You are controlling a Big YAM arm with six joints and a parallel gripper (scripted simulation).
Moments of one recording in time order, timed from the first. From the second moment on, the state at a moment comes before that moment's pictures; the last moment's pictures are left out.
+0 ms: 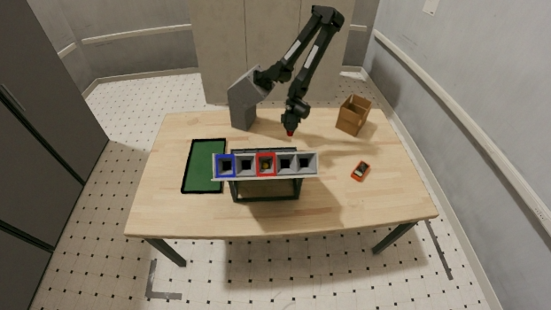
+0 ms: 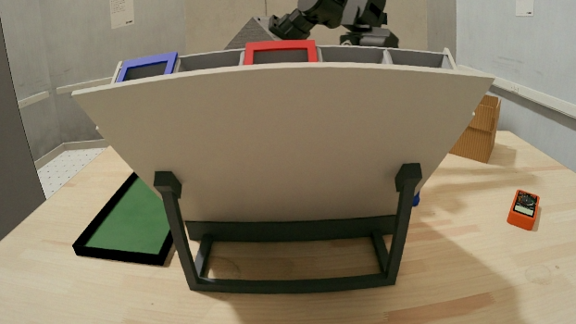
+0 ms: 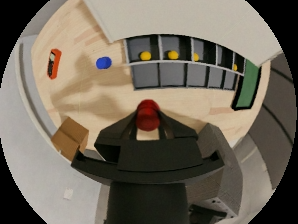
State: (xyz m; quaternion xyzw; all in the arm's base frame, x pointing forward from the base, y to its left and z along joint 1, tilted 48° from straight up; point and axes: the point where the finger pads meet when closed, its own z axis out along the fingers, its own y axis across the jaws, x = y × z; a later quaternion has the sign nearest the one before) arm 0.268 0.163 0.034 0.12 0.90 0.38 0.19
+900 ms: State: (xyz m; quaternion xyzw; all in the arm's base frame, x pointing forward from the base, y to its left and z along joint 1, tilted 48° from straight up) arm 0.287 0.031 -0.074 0.11 0.90 0.36 0.20
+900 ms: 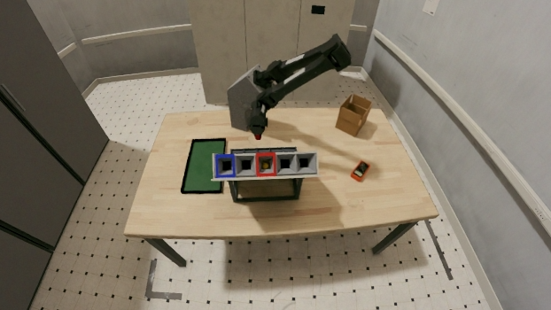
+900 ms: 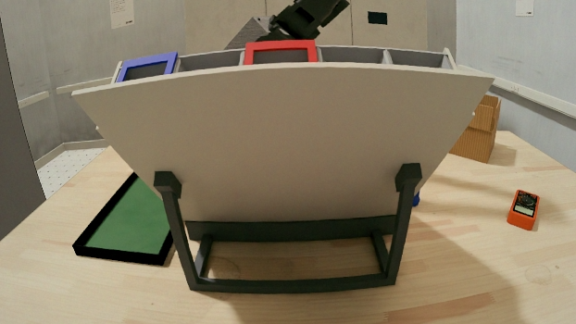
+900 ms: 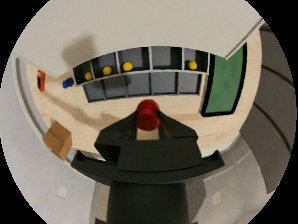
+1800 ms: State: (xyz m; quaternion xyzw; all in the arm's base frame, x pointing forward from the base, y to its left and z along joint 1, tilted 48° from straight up) arm 0.287 -0.004 -0.104 0.10 0.91 0.35 0.20
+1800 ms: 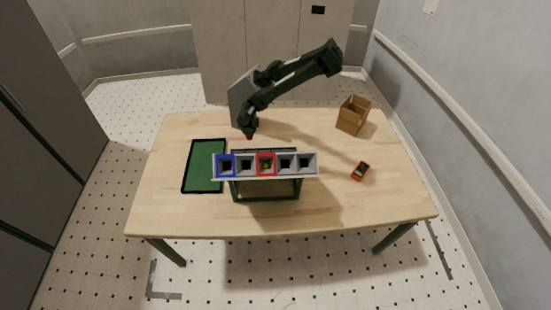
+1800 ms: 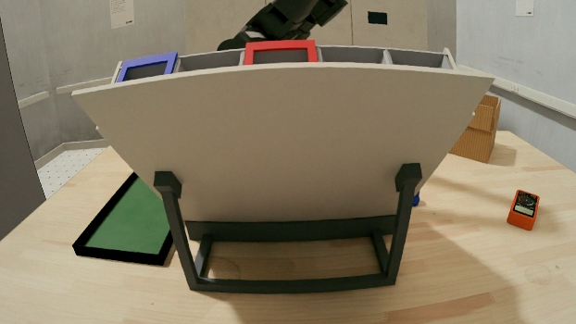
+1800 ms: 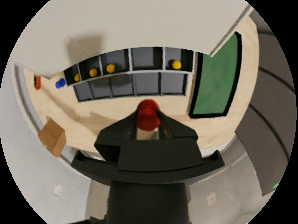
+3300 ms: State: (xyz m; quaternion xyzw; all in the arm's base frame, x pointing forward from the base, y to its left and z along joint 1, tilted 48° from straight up) arm 0.334 0.057 -0.176 0.07 0.91 0.35 0.20
